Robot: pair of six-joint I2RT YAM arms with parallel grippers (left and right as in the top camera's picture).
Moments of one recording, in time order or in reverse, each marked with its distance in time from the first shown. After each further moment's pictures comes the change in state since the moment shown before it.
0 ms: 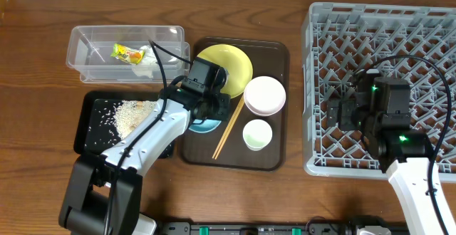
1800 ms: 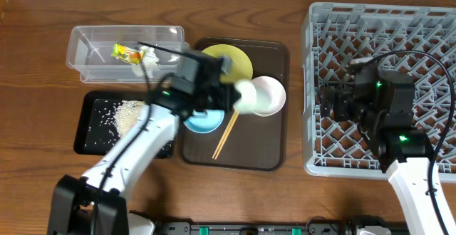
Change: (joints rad) left arm 0.061 -0.108 0.005 0.153 0.329 -0.149; right arm 0.000 0.000 0.000 0.182 -0.220 -0.027
